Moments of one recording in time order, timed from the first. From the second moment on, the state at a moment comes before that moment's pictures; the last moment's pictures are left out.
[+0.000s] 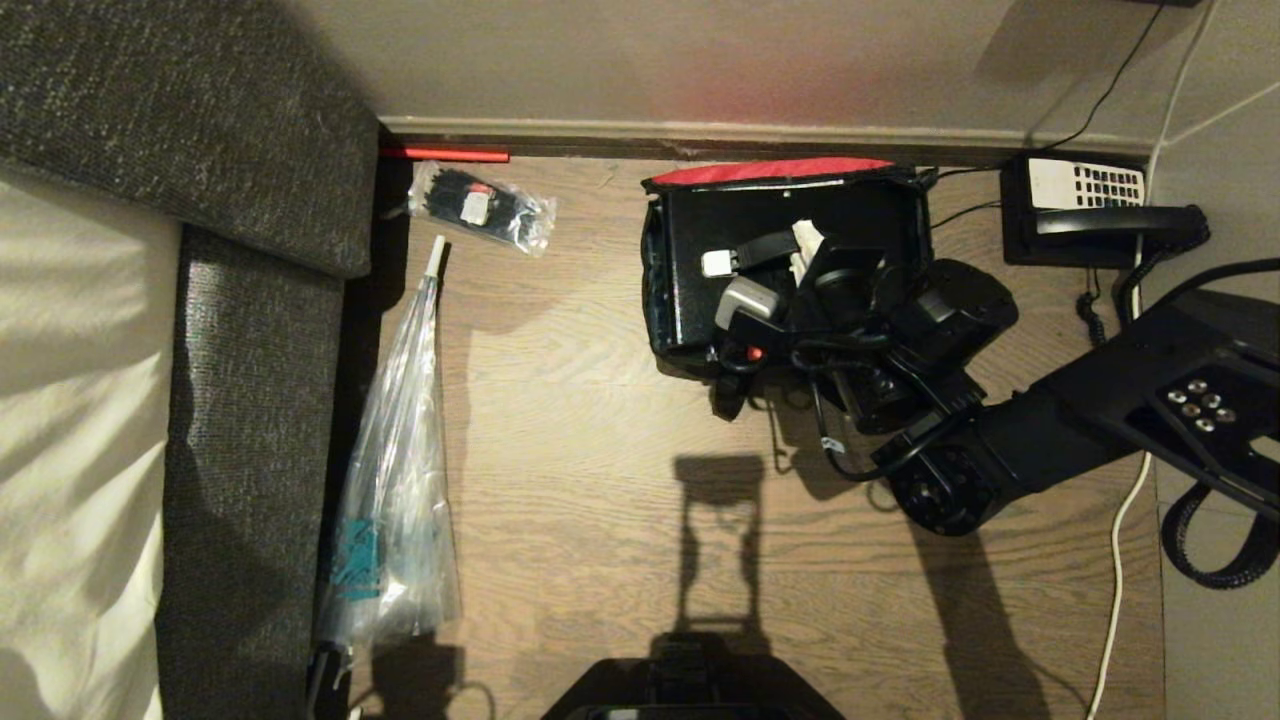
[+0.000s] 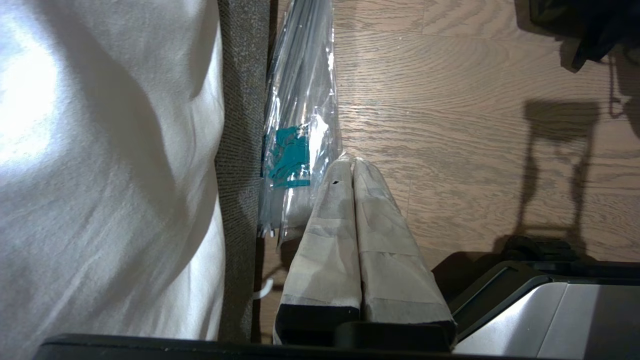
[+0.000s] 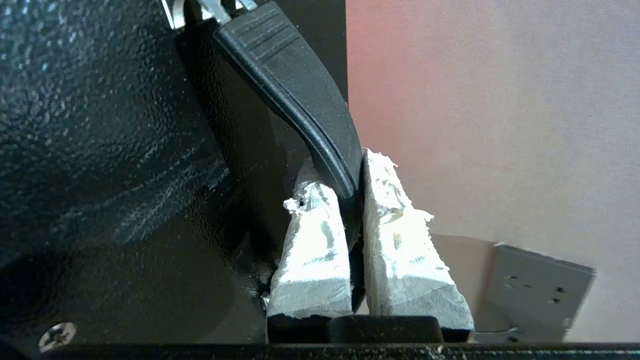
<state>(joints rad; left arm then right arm) 0.00 0.00 0.00 0.00 0.00 0.02 0.56 2.12 -1.13 -1.52 -0.33 -1.72</state>
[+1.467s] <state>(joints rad) 0.00 0.00 0.00 0.00 0.00 0.02 0.59 2.22 -1.13 -1.52 -0.35 -1.70</state>
